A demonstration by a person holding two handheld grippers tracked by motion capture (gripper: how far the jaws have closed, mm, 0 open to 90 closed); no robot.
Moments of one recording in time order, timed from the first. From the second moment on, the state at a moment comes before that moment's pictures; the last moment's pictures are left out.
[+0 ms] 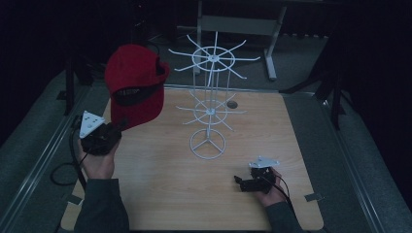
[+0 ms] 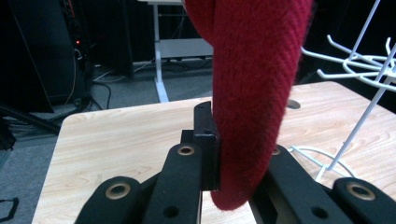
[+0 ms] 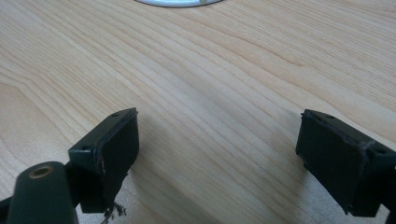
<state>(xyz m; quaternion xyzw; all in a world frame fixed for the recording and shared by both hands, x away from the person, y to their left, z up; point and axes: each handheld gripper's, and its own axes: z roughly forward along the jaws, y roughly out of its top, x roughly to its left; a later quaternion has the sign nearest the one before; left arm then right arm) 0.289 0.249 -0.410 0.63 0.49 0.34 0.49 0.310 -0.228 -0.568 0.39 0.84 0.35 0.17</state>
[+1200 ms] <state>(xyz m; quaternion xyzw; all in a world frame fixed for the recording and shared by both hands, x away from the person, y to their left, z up) 0.285 0.254 -0.373 0.61 0.49 0.34 0.52 0.311 -0.228 -0.568 0.39 0.83 0.35 0.17</state>
